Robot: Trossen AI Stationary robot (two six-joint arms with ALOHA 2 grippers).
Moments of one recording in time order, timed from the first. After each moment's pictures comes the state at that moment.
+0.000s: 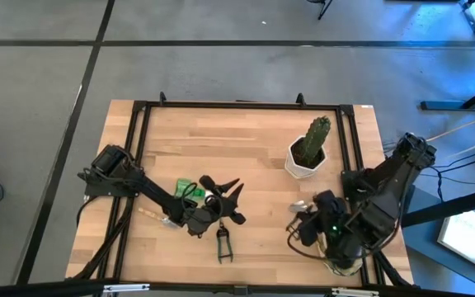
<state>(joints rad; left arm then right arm) -0.49 1.87 1.01 0.83 -1.35 0.41 0.89 1.53 1.47 -1.29 0.63 1.90</state>
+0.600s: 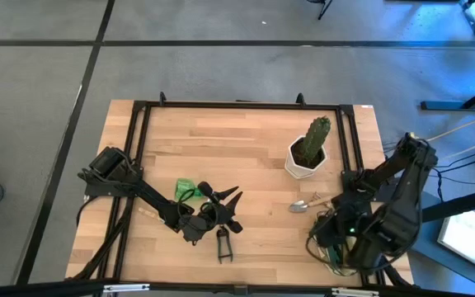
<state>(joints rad) -0.55 1.87 1.01 0.83 -1.34 0.36 0.99 1.55 1.59 -1.57 0.48 2.15</state>
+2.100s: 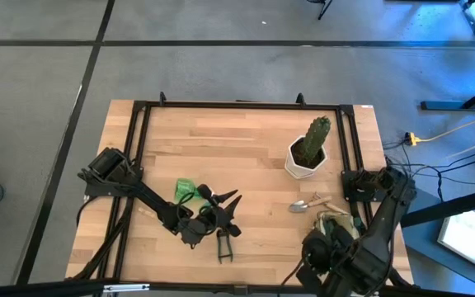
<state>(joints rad) -0.57 1.87 1.01 0.80 -1.34 0.30 0.95 1.93 1.99 -1.58 0.27 1.74</state>
